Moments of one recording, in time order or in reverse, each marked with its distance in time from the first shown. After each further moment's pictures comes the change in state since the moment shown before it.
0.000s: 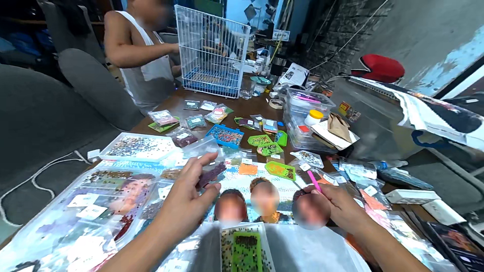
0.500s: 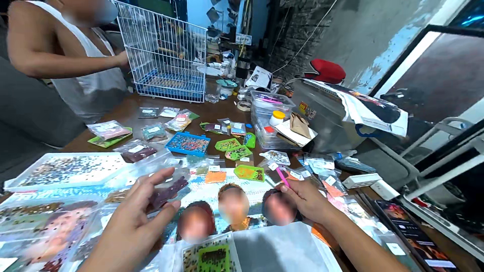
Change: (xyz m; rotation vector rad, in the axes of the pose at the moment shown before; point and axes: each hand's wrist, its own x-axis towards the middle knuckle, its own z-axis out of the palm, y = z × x) left_hand -0.001 -0.005 -0.005 -0.006 -0.029 -0.003; right_hand 0.005 -0.006 -0.012 0.049 -0.120 0.134
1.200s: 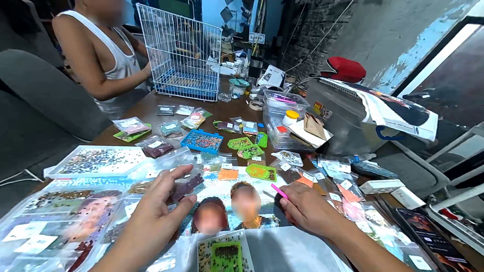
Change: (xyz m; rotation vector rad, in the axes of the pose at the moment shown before) left_hand 0.001 -0.007 0.002 0.021 0.034 0.009; right_hand 0.003 -0.021 0.021 -0.300 0.027 -0.364
